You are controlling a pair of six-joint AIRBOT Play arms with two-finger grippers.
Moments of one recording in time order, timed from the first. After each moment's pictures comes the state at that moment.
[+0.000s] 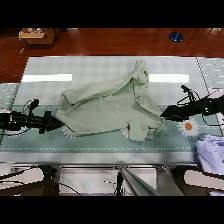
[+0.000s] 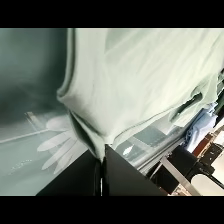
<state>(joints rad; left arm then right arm) 0.50 -1.39 0.61 0.74 -1.34 -1.06 -0.30 -1.42 0.82 -0.93 1.23 1.05</state>
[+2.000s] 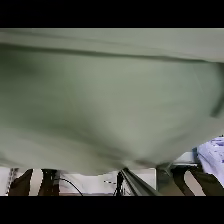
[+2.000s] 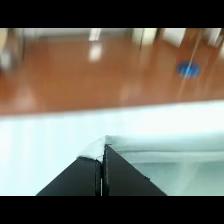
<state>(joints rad) 0.64 -0.64 1.98 0.80 -1.72 -1.46 -0.23 -0.81 2.07 -1.36 1.57 1.48</state>
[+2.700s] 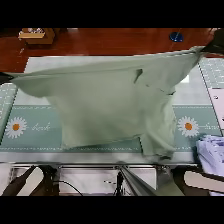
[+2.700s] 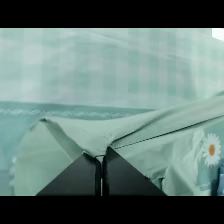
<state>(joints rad) 0.53 -0.95 1.31 0.79 -1.56 -1.36 -0.23 -1.41 1.85 -1.17 1.49 1.45</state>
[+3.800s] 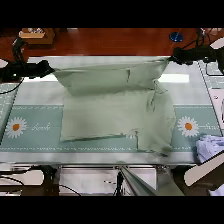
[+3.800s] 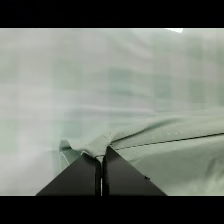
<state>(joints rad) 0.23 -1.52 1.28 0.83 -0.85 -1.13 -0.20 -1.90 1.84 -0.91 1.03 1.27</state>
